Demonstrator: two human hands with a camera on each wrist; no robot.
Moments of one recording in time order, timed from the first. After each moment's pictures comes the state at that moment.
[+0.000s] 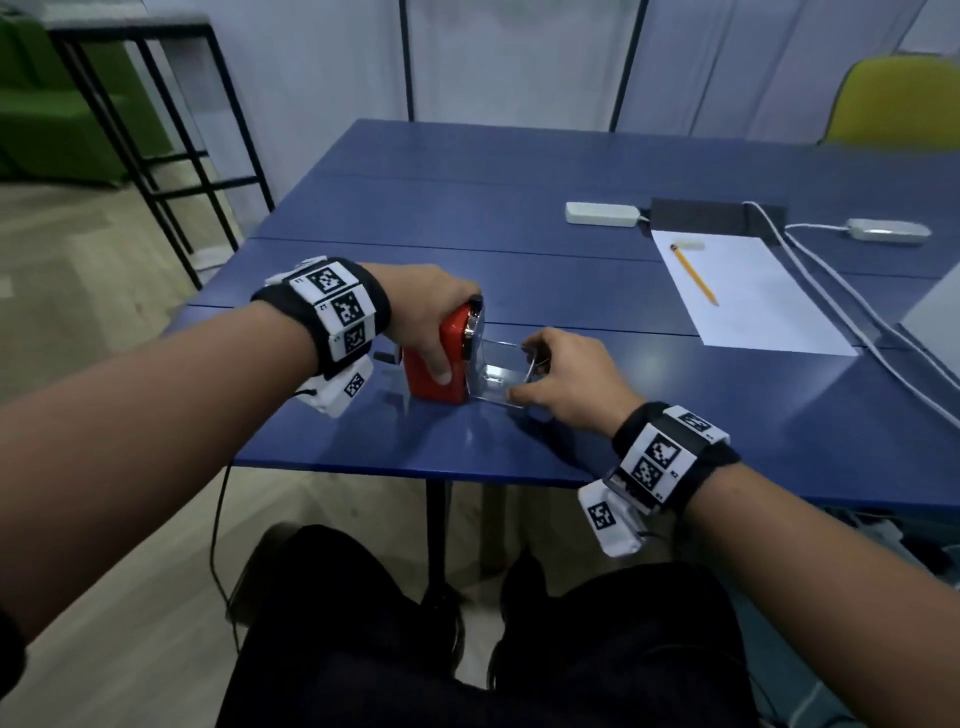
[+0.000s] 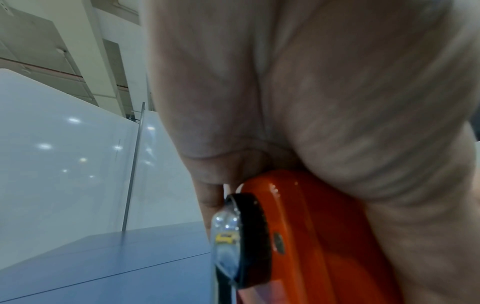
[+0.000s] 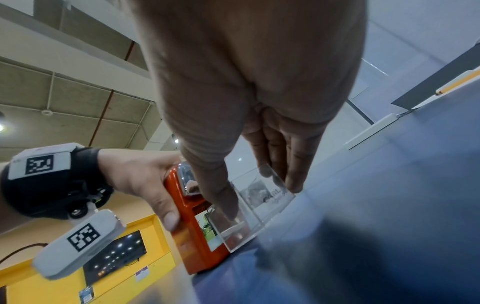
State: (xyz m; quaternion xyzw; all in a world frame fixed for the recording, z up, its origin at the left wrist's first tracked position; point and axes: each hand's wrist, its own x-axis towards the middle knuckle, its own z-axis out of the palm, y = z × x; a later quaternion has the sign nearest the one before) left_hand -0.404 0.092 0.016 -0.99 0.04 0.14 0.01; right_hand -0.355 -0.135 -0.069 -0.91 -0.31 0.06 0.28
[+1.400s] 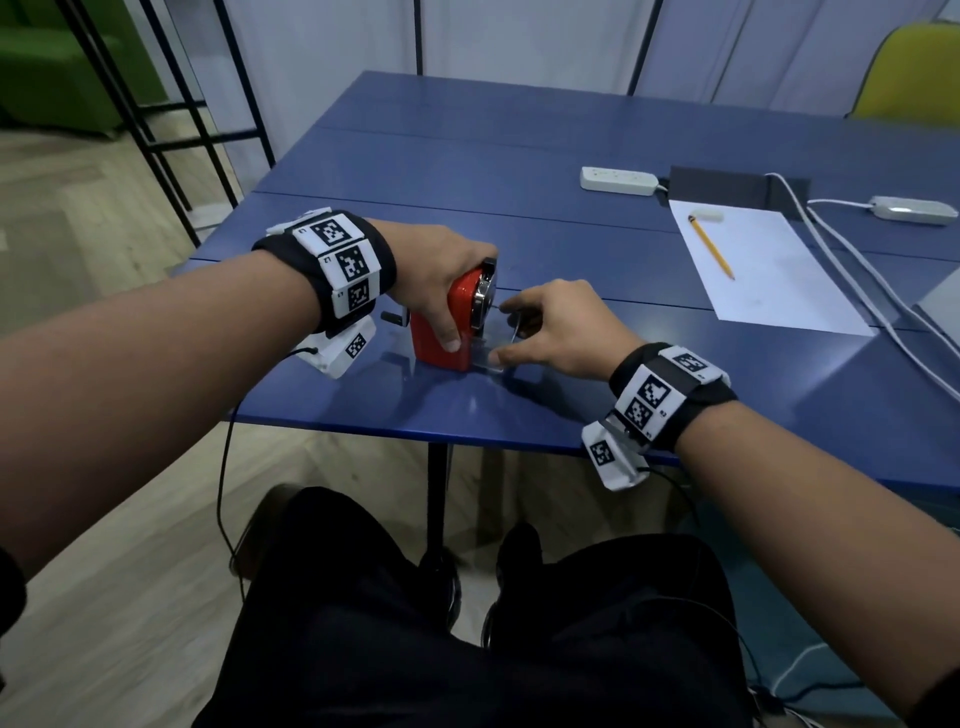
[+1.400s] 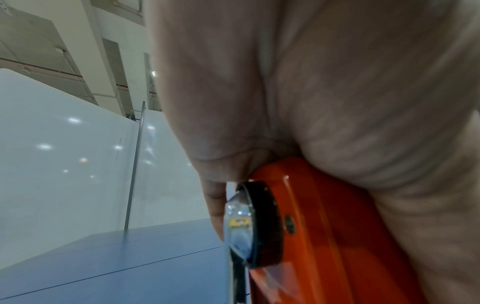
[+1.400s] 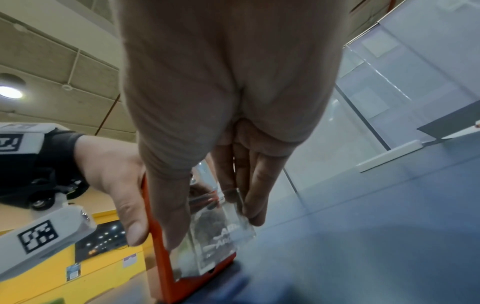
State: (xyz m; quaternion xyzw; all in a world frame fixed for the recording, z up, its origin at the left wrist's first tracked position) left_hand -0.405 0.098 0.010 -0.99 0.07 0.14 -0.02; right_hand -0.352 -0.115 -0.046 -0.88 -0.40 0.07 0.23
